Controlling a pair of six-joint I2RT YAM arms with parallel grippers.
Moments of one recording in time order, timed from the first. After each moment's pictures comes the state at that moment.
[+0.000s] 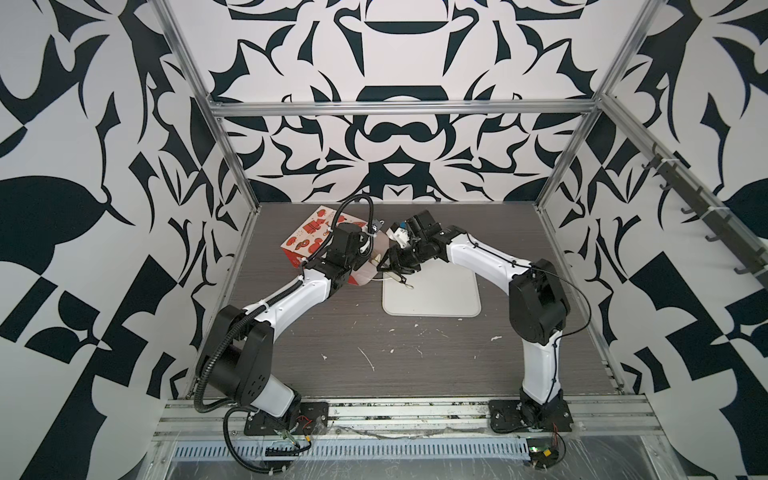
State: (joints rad) left arm -0.50 1.53 1.04 -0.05 -0.28 0.50; right arm 0.60 2.02 1.64 -0.59 -0.64 0.52
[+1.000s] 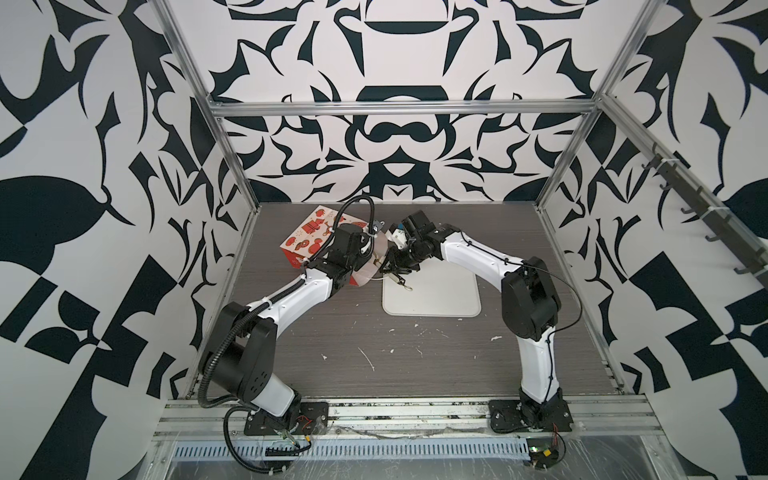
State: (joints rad) left arm -0.50 1.55 1.03 -0.03 -0.28 0.50; right arm 0.60 2.05 1.69 -0.65 -0.56 0.50
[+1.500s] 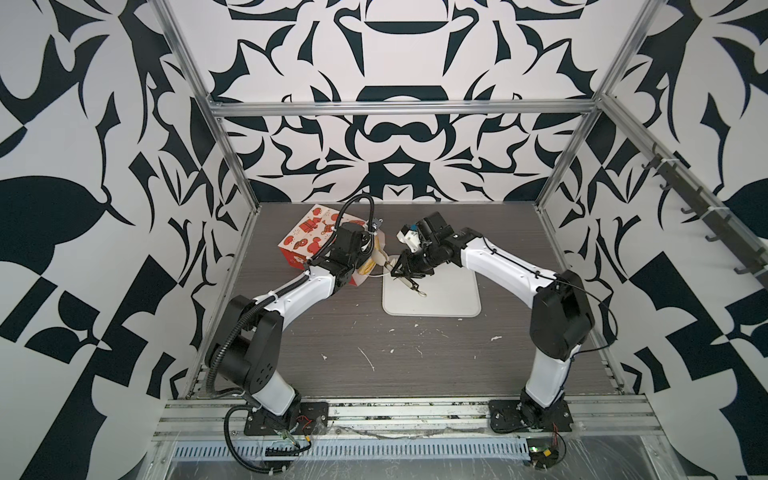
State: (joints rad) left arm -0.50 1.60 1.05 0.00 -0.33 0.47; right arm 0.60 1.81 1.49 -0.68 -0.53 0.47
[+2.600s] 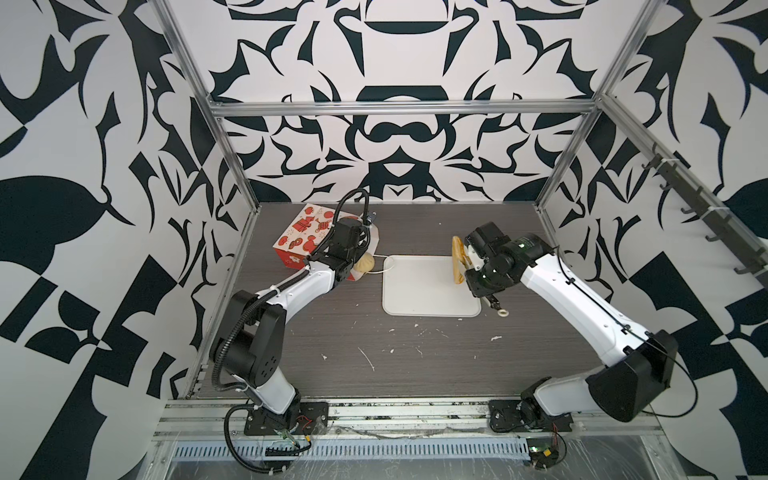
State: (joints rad) left arm -0.46 1.63 1.09 0.01 -0.37 0.42; right arm 0.49 1.42 1.38 -1.27 0.14 0.20
